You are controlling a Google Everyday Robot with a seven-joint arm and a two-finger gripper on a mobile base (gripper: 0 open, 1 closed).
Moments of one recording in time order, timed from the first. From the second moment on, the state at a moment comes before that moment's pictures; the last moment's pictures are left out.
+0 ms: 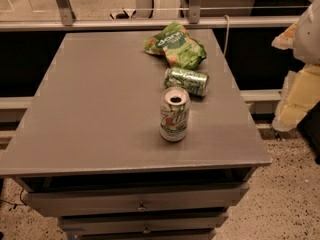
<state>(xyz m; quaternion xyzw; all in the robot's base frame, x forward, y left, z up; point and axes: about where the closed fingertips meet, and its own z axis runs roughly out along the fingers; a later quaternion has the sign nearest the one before) 0.438 -0.216 0.978 -0.60 0.78 -0.04 0.16</state>
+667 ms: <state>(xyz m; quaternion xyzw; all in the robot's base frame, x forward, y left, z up) 0.452 -0.206 0.968 -0.60 0.78 -0.01 0.19</state>
